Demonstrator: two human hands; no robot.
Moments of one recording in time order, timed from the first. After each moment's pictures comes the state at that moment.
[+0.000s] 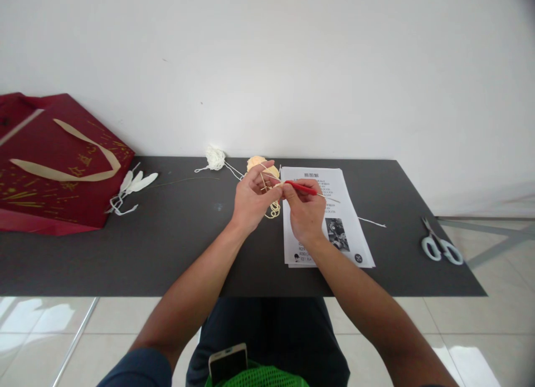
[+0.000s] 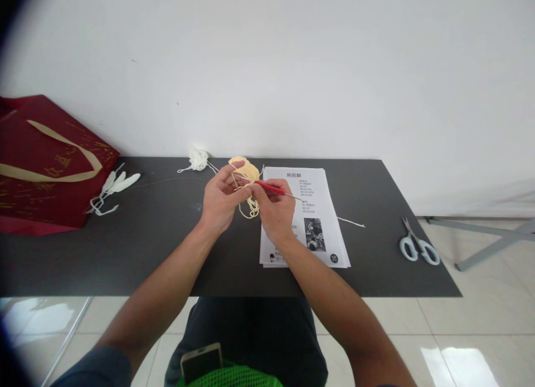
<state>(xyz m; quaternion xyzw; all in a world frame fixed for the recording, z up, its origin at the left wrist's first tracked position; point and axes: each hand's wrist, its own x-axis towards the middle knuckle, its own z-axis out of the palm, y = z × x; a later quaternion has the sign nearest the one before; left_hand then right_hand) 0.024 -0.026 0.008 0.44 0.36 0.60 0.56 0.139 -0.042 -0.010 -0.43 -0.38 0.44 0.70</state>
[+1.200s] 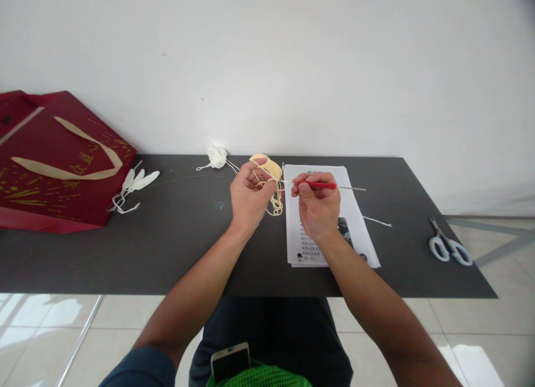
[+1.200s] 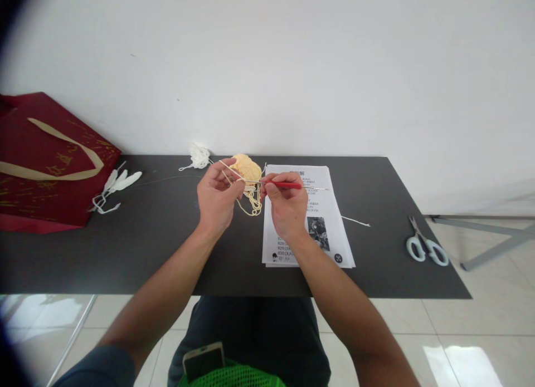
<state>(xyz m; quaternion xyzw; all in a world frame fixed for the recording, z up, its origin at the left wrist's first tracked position) 0.023 -0.024 0.008 0.45 0.41 0.67 0.43 0.156 -0.034 -0.003 -0.24 -0.41 0.49 0.73</state>
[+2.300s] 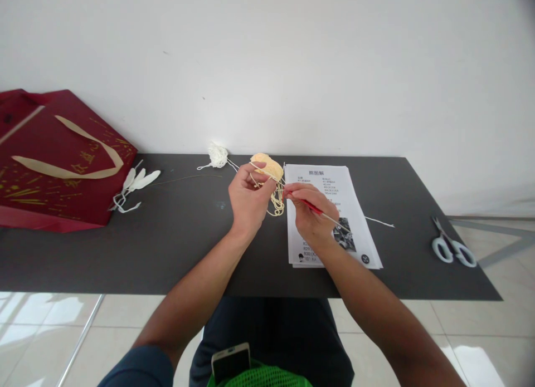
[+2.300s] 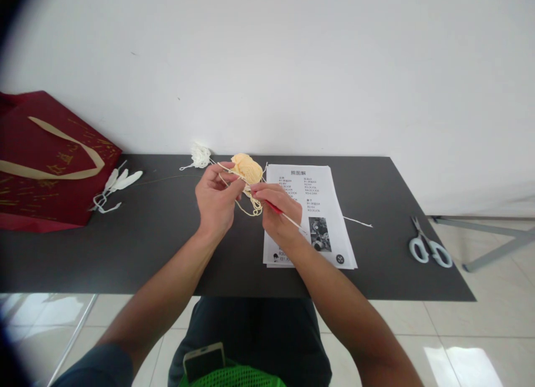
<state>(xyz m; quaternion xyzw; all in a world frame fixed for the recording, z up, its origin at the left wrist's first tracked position) 0.027 -0.027 0.009 0.41 0.47 0.68 0.39 0.152 -0.049 -0.015 -0.28 -0.60 0.25 0.71</state>
